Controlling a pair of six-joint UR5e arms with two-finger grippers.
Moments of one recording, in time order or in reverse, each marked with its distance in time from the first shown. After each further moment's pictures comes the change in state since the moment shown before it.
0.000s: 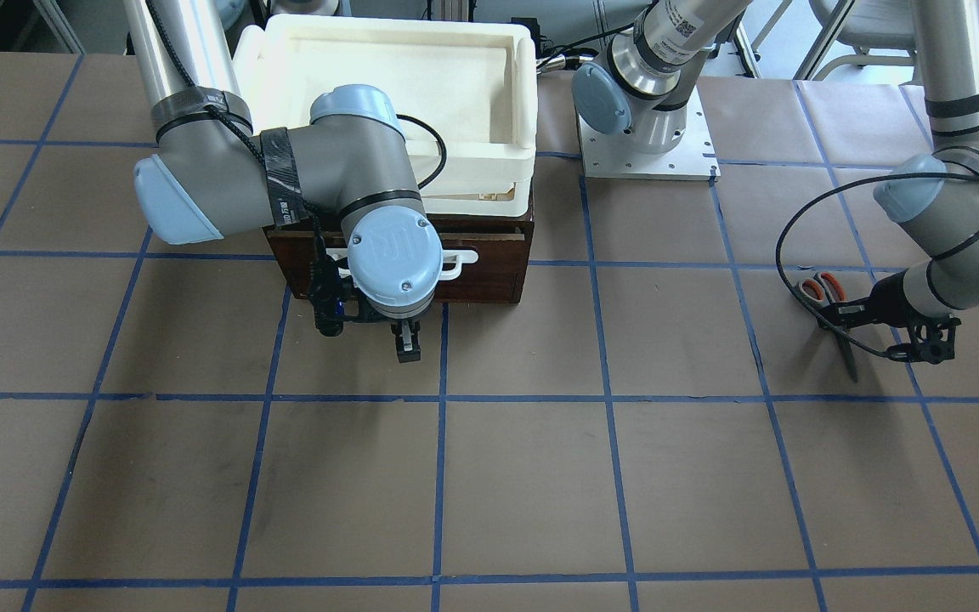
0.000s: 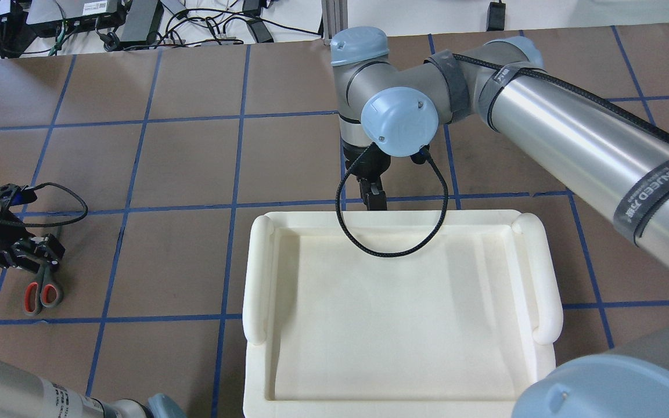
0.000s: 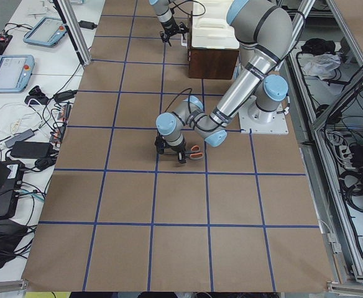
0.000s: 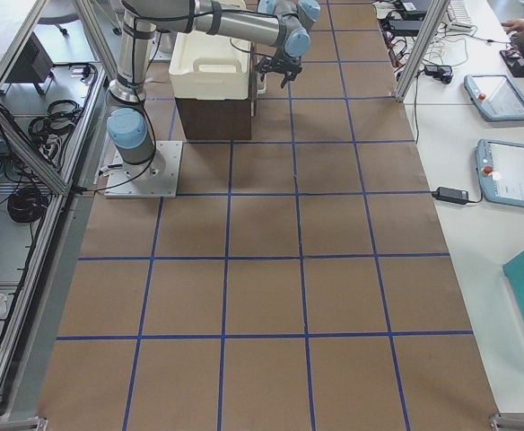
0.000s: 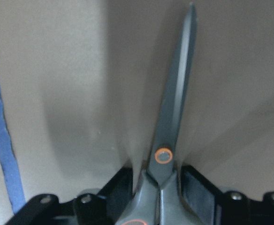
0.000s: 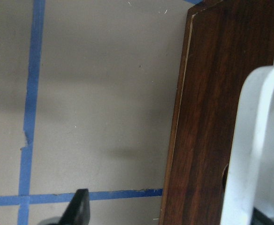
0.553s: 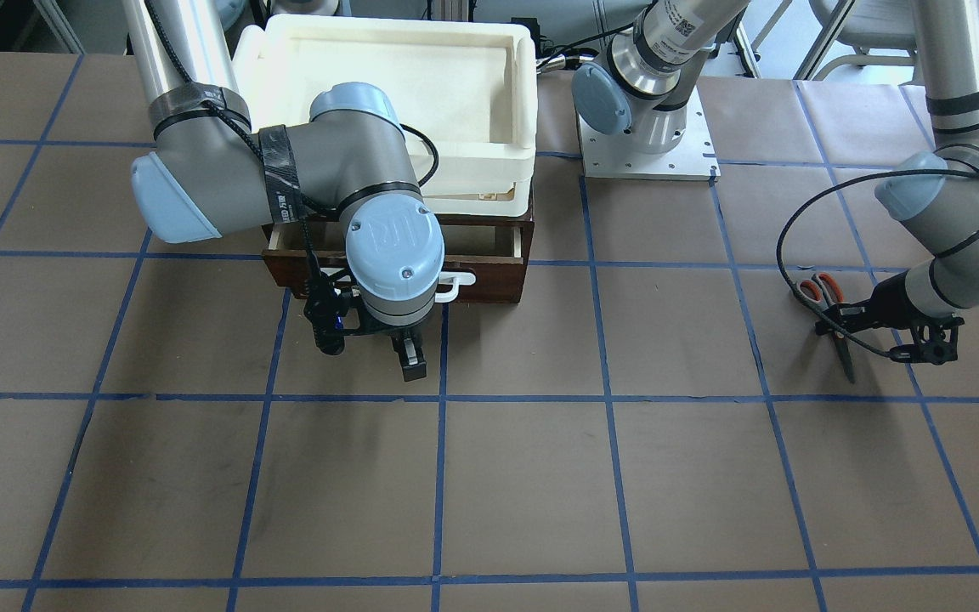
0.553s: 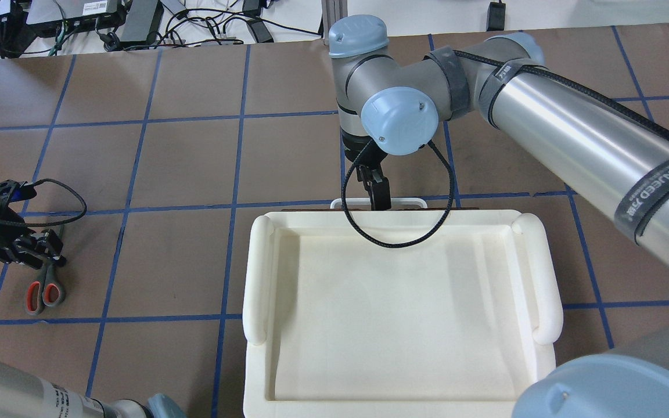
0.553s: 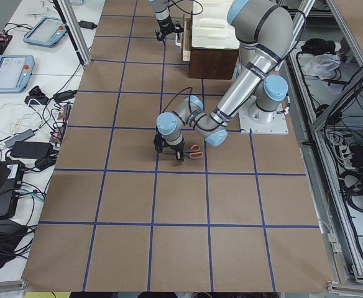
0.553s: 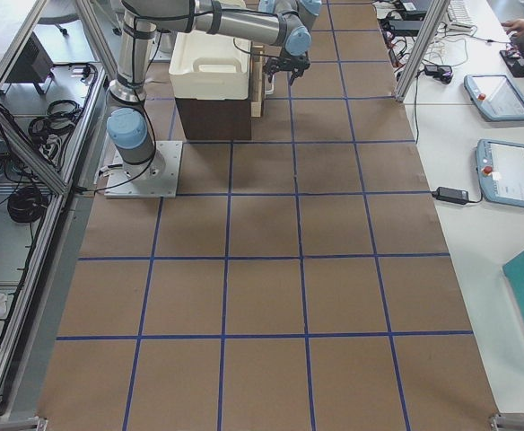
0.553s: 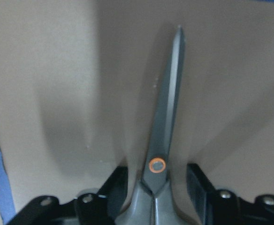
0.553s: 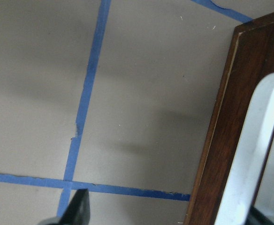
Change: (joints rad) left arm 0.000 0.007 0.001 0.006 -0.027 0.013; right arm -0.001 0.000 -0.011 -0.092 -0.037 -0.108
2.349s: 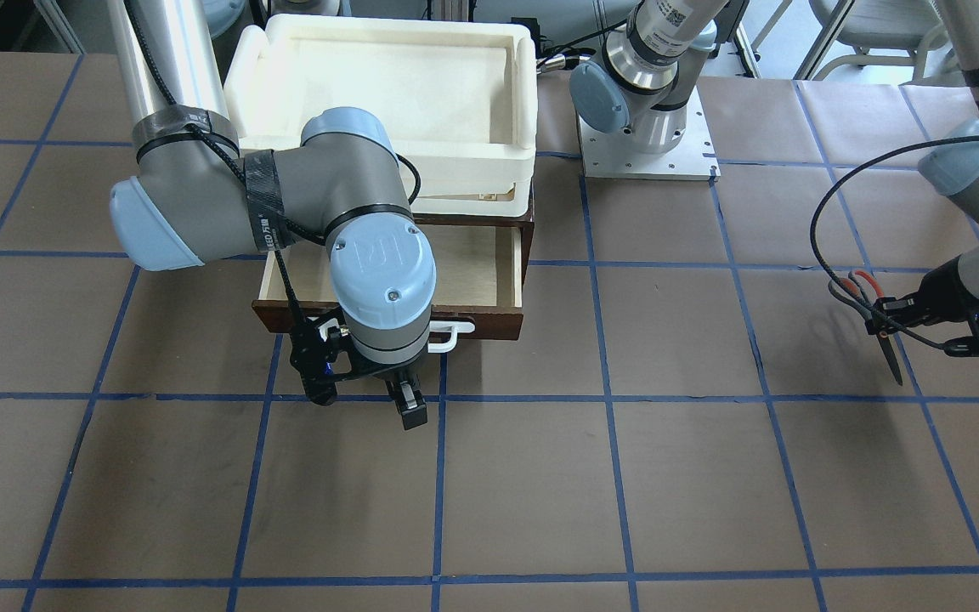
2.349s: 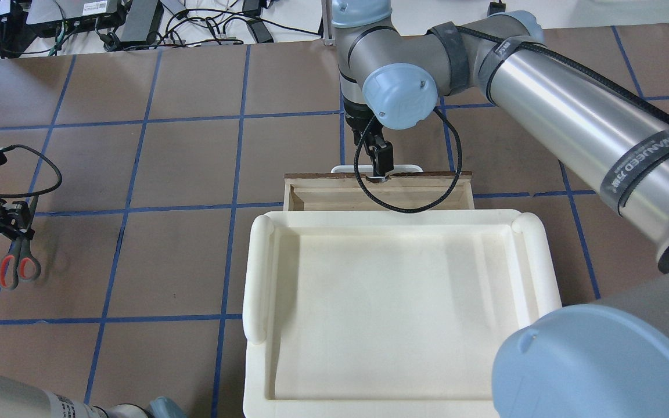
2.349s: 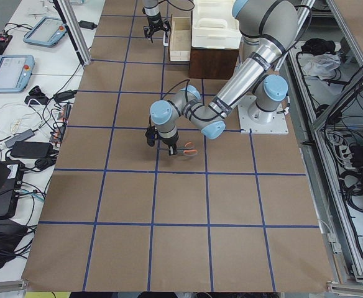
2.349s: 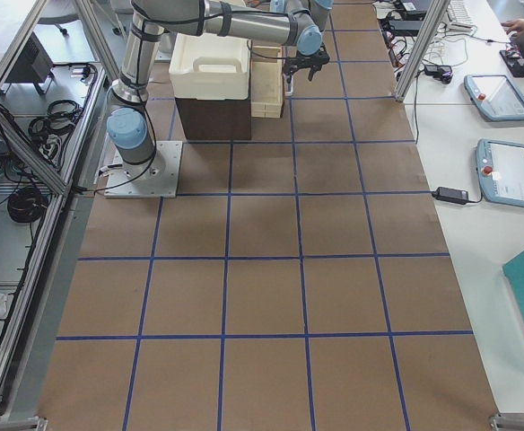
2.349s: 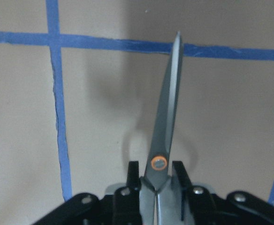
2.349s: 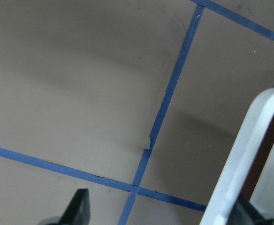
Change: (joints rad) left arm -0.038 0.089 0.158 -0.173 -0.001 -0.001; right arm -0.028 0.061 -0.108 -0.071 -0.032 -0.118
